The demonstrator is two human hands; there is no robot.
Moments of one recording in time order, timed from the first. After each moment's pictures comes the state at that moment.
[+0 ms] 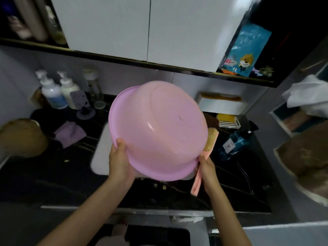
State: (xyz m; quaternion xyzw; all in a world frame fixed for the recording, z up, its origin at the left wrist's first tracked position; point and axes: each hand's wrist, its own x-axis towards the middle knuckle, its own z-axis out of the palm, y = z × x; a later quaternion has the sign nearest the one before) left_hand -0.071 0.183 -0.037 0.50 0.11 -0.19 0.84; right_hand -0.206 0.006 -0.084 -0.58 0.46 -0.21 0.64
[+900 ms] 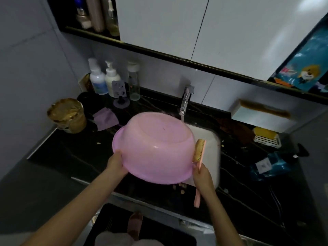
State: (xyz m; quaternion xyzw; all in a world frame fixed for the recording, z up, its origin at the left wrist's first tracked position) left_hand -0.024 0.257 -0.111 0.50 0.35 -0.20 0.76; right_hand -0.161 0.033 -0.143 -0.81 0.36 -0.03 0.45
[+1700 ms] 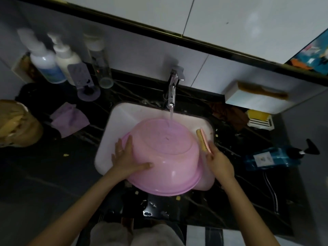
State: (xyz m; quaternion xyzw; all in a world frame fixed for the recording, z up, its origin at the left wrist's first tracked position) left_hand 0.026 0.198 -0.164 0.86 -0.11 -0.38 0.32; right_hand -0.128 -0.054 -0.133 -0.86 0.44 0.12 0.23
